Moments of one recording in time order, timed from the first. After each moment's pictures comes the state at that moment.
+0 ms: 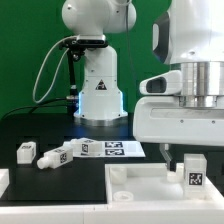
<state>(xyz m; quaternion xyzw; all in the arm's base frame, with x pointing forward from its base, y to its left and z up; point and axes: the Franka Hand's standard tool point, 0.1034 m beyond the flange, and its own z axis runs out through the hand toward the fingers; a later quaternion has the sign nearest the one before) 0.646 0.114 0.070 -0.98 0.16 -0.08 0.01</state>
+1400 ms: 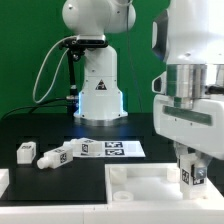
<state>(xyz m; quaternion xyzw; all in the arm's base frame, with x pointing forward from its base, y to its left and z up) 0.640 0.107 0.067 -0.72 0.70 -0.03 0.04</state>
